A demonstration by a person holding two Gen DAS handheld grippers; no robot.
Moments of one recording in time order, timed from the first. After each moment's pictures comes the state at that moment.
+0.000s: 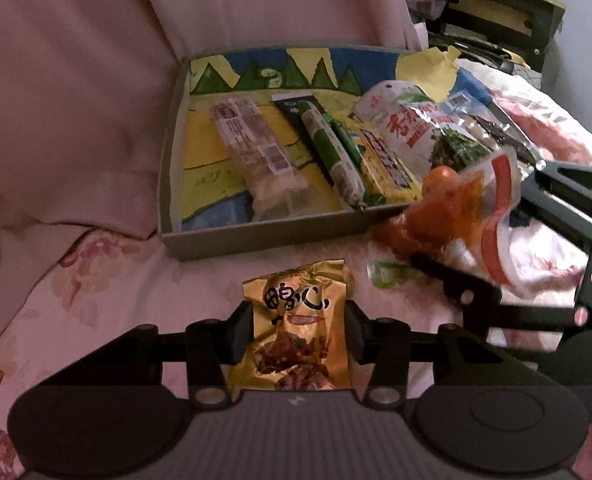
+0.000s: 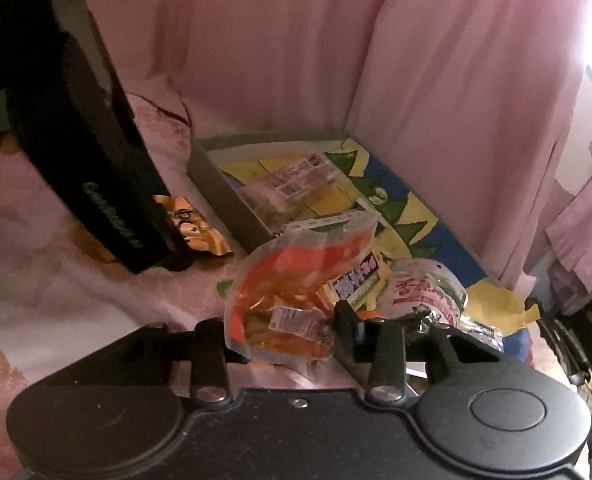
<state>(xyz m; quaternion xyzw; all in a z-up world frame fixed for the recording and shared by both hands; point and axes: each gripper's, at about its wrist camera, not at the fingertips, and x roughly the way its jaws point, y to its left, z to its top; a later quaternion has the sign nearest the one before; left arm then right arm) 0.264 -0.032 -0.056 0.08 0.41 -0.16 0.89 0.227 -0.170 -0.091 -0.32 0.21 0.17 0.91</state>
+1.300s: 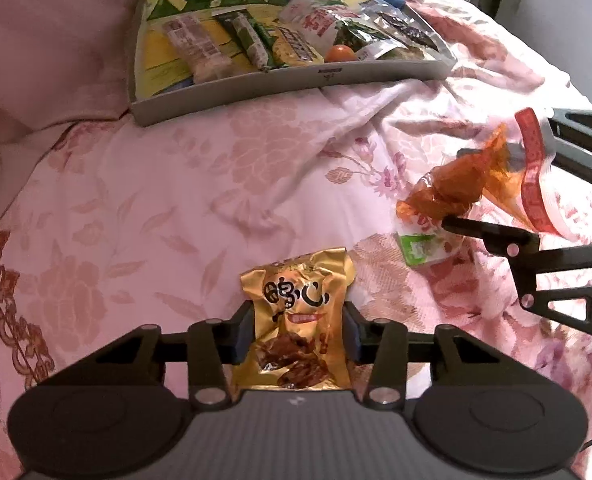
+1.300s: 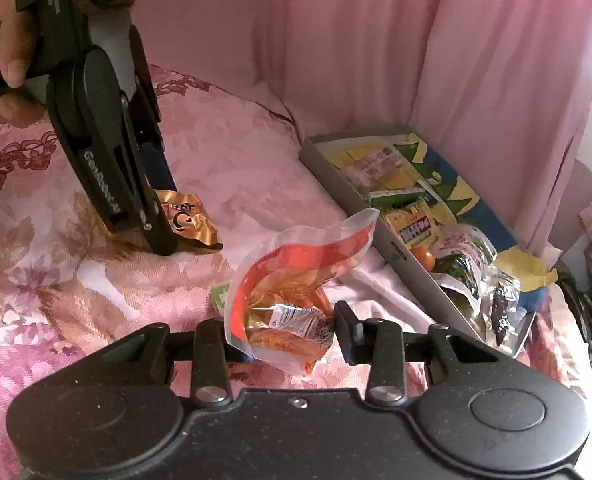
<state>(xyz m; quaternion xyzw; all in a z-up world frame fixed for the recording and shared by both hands) 0.161 -0.029 -0.041 0.11 0.51 -0.21 0.82 0.105 -0.190 -0.055 -0.32 0.26 0.26 0.87</state>
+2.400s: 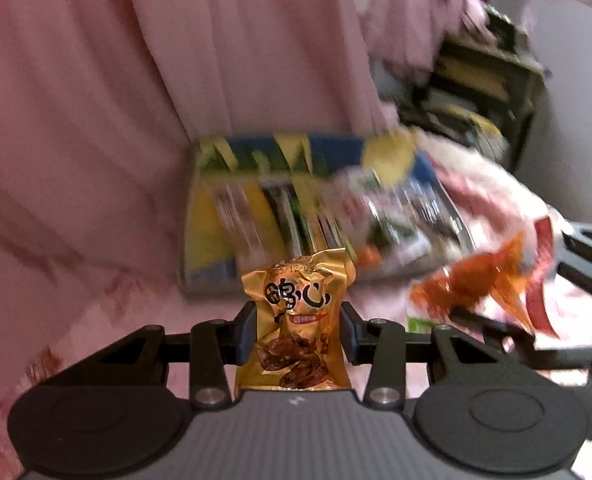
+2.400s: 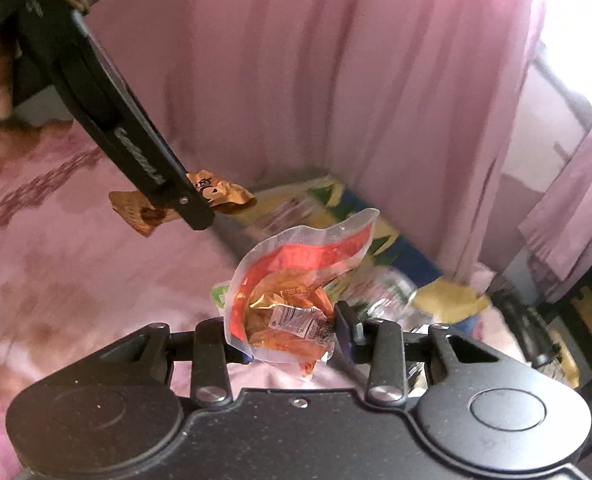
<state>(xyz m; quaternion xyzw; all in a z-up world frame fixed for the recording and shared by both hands) 0.203 -0.051 0.046 0.04 0.35 -0.15 0.93 0.147 -0.213 0.005 -0.28 0.20 0.20 0.92</state>
